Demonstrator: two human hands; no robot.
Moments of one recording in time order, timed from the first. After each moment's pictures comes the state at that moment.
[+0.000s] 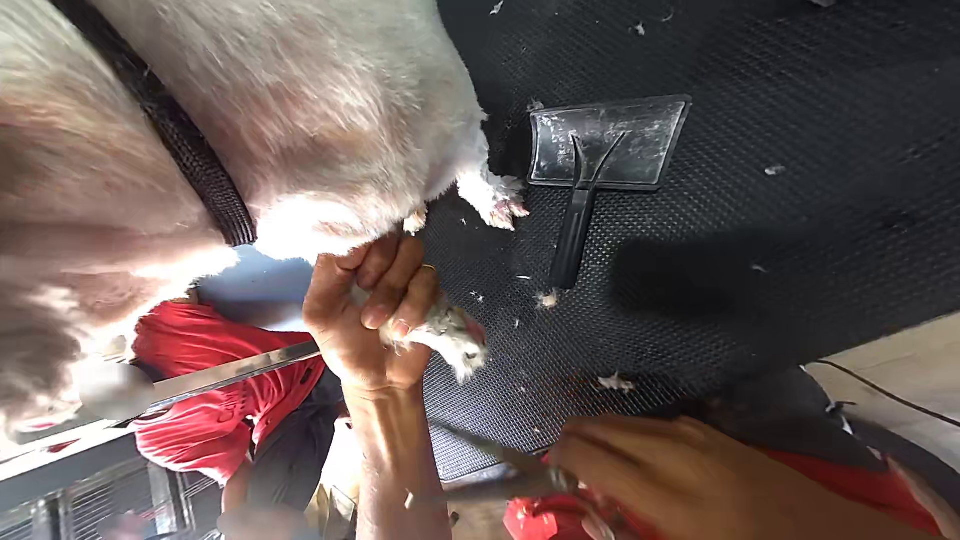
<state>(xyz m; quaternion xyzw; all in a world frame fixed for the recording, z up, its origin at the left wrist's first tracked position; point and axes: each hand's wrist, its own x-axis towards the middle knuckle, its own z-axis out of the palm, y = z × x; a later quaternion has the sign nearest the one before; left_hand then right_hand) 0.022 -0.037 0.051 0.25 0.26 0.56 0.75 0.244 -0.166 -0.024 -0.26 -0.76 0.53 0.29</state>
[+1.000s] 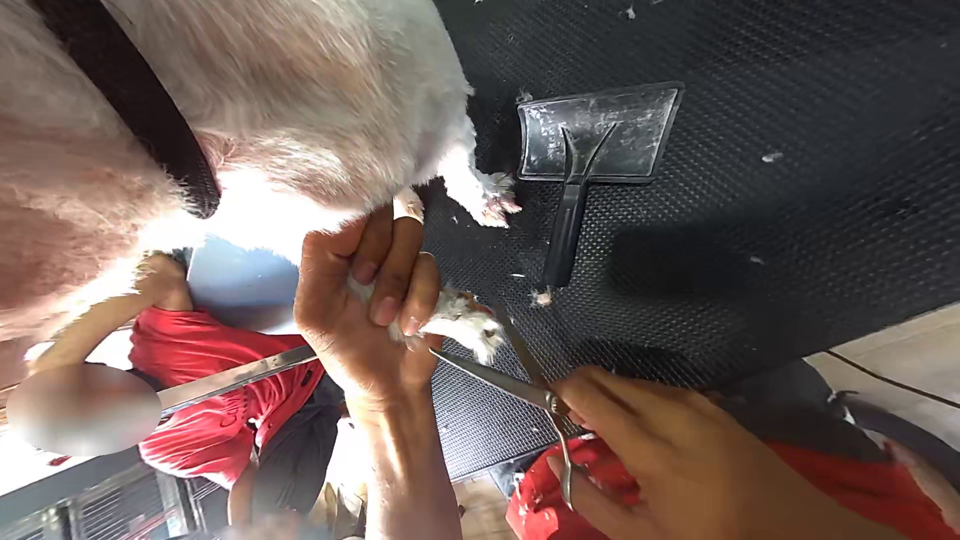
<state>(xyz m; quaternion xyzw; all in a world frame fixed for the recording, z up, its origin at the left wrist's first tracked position) 0.050 -0.032 0.055 0.33 0.31 0.58 0.68 0.224 -0.169 -0.030 -0.45 -0.73 0.42 0.30</state>
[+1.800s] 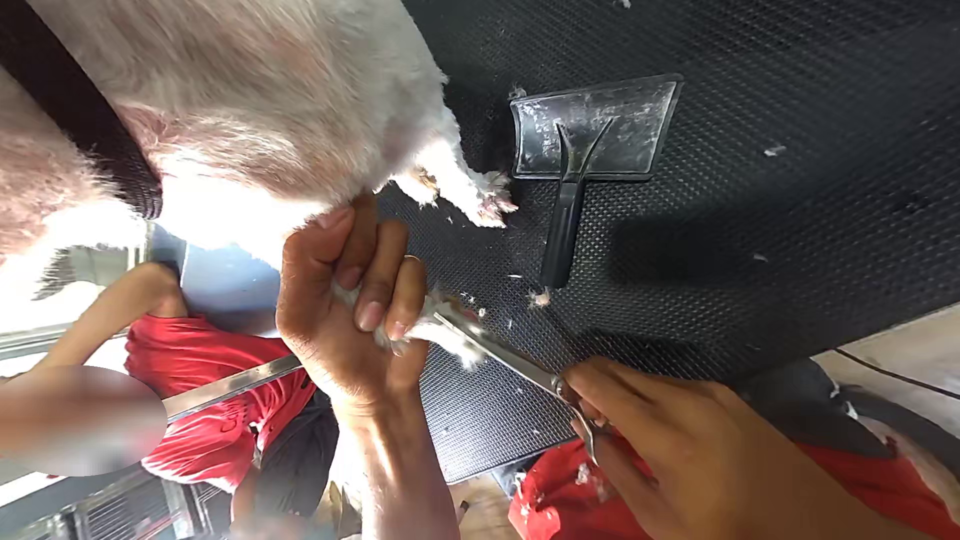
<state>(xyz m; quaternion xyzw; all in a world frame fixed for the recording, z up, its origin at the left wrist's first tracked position) 0.045 -0.025 0.055 0.34 0.32 0.57 0.68 0.225 -0.167 -0.038 -0.49 -0.72 0.37 0.30</state>
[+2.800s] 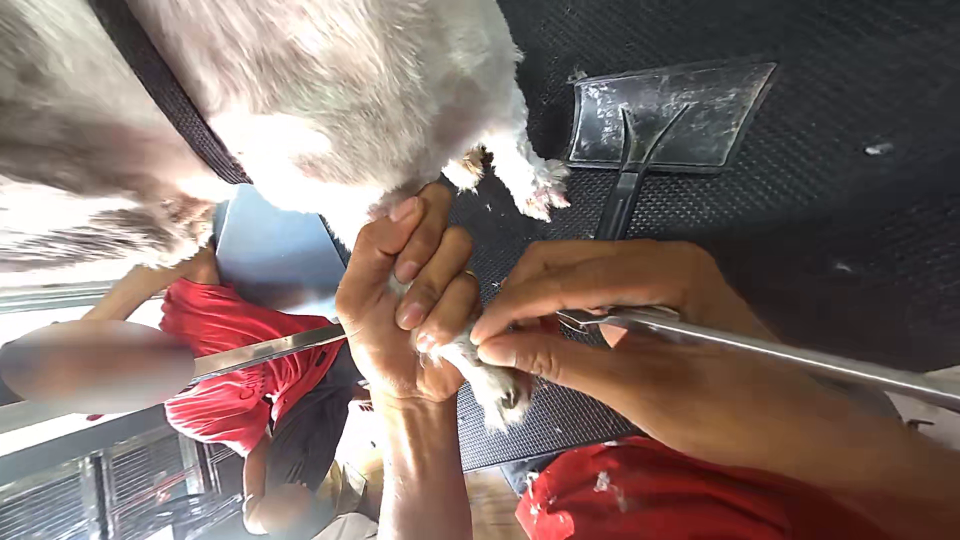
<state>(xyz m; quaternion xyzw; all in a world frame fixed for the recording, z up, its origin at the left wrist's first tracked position) 0.032 -0.045 0.056 0.21 0.24 0.51 0.80 0.193 -0.074 -0.006 -0.24 -0.50 0.59 0.58</state>
